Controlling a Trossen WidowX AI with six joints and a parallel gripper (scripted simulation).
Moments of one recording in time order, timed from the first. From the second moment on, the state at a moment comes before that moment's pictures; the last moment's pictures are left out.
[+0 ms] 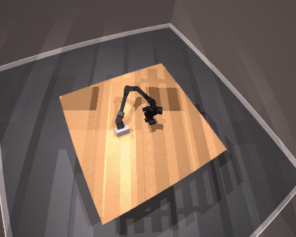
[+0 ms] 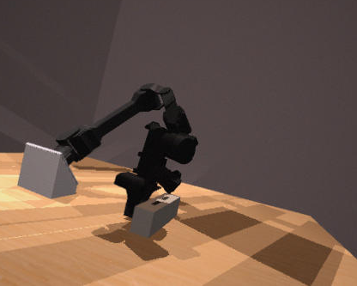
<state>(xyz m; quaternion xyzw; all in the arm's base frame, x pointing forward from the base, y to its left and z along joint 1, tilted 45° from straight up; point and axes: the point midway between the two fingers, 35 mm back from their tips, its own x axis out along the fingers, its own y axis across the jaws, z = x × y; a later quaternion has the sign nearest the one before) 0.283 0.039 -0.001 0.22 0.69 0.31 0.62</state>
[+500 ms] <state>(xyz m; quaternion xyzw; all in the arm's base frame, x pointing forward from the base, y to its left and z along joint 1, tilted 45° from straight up) 0.284 0.039 -0.001 0.22 0.69 0.31 0.62</state>
